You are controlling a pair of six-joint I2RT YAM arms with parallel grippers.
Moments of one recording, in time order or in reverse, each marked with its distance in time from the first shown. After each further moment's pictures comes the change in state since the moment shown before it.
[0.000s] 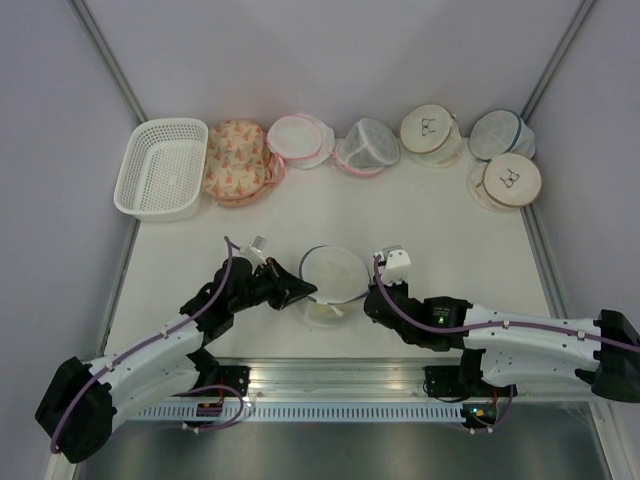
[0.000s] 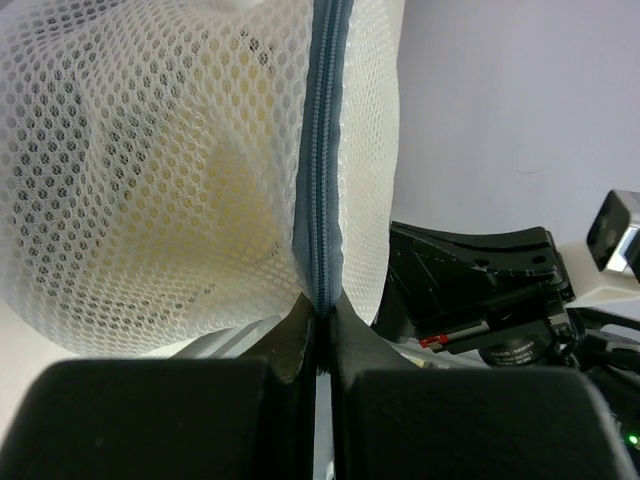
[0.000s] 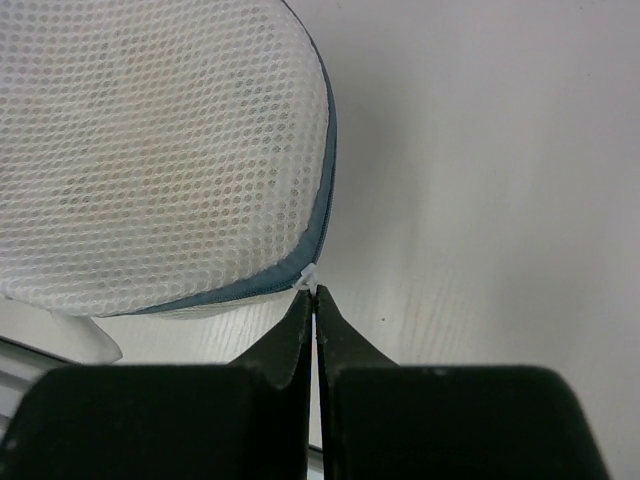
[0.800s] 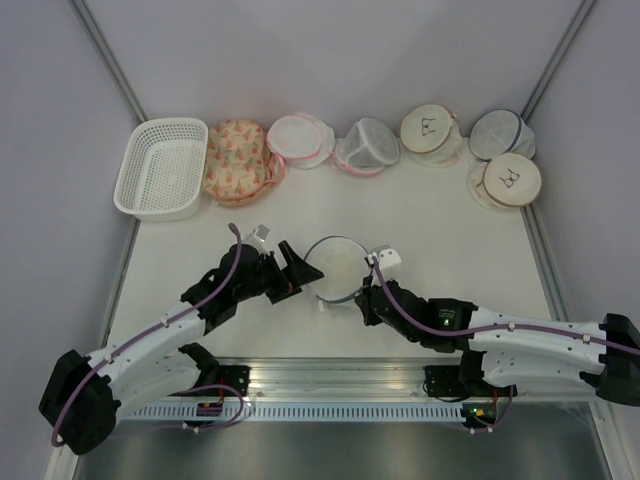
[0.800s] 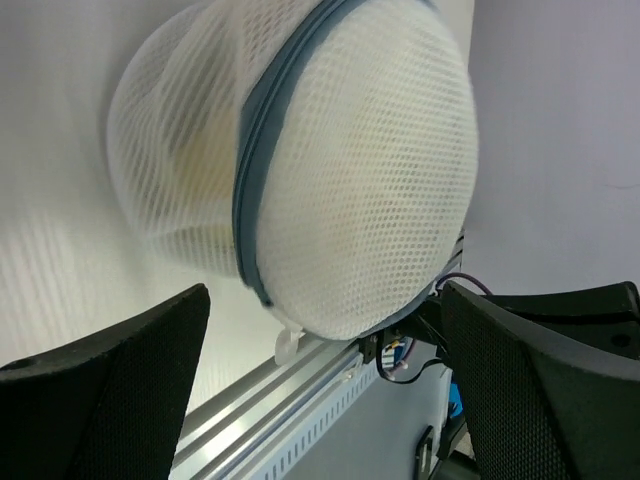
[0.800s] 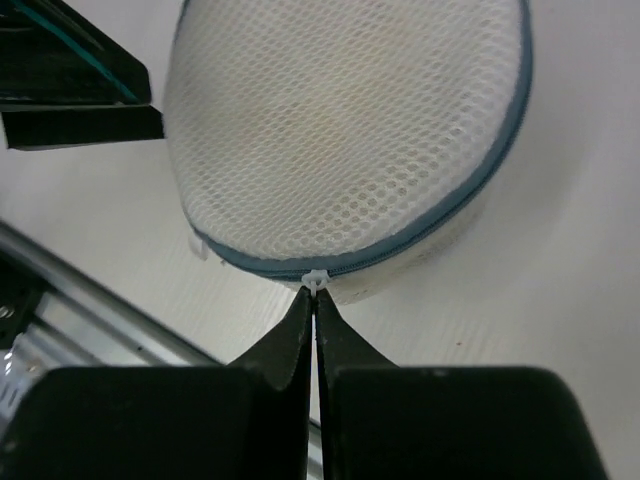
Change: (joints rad) left arm 0.001 0.175 0.208 -0.151 -0.072 0.237; right arm -0.003 -0.043 -0.023 0.125 -0.111 -0.118
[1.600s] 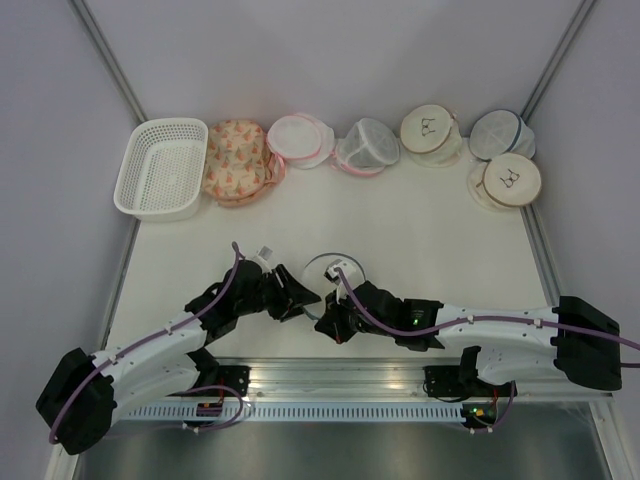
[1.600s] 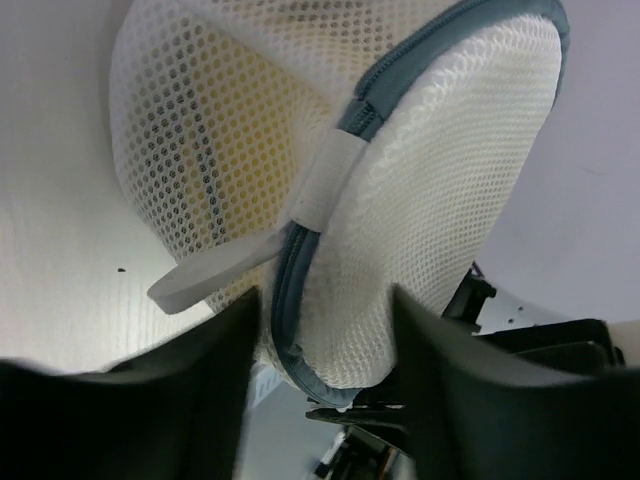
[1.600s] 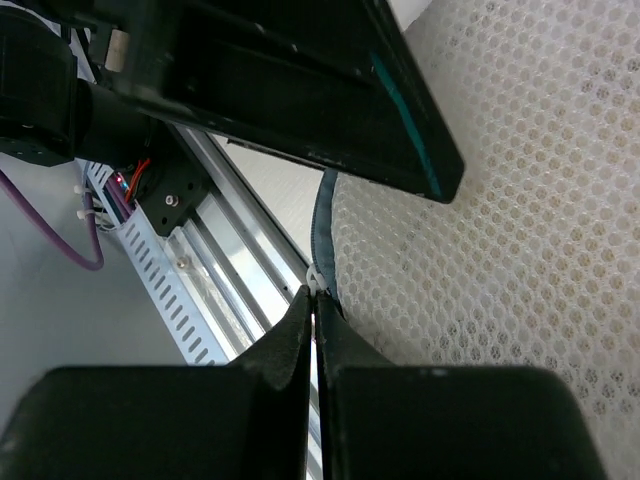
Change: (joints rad) left arm -0.043 -0.087 -0.169 0.014 0.073 -0.227; right arm 0.007 0.222 -0.039 0.420 -0.509 -0.056
